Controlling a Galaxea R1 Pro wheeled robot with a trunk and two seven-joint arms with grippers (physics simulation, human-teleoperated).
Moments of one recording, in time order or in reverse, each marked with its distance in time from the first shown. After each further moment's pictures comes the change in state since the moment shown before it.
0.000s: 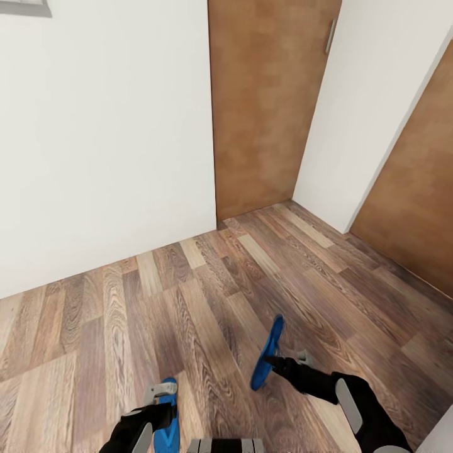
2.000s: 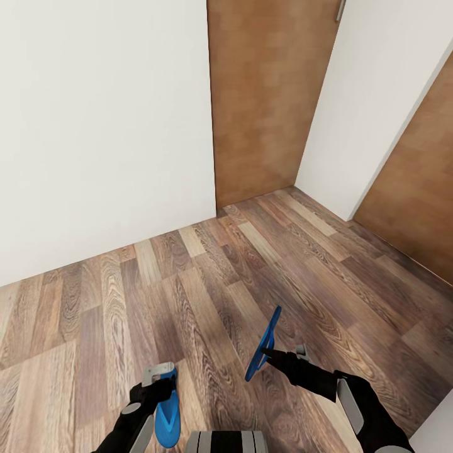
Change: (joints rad) left arm -0.047 0.000 0.002 0.056 -0.010 -0.306 0.012; right arm 0.000 -0.006 -0.004 0.001 0.011 -0.004 0.289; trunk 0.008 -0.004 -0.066
